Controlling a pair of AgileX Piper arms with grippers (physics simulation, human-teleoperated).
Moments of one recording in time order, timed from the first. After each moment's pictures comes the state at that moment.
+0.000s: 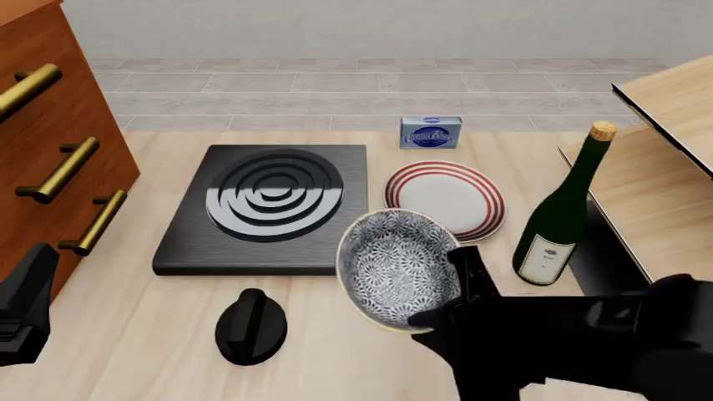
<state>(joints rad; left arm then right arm) 0.00 0.03 0.00 -0.03 0.00 0.91 1.14 -0.44 0.13 -1.18</state>
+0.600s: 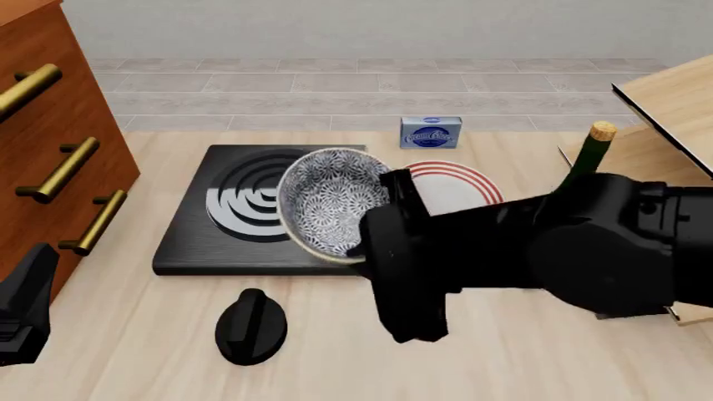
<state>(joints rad) 0.00 0.03 0.00 -0.03 0.00 0.91 1.34 -0.79 0.25 -1.17</state>
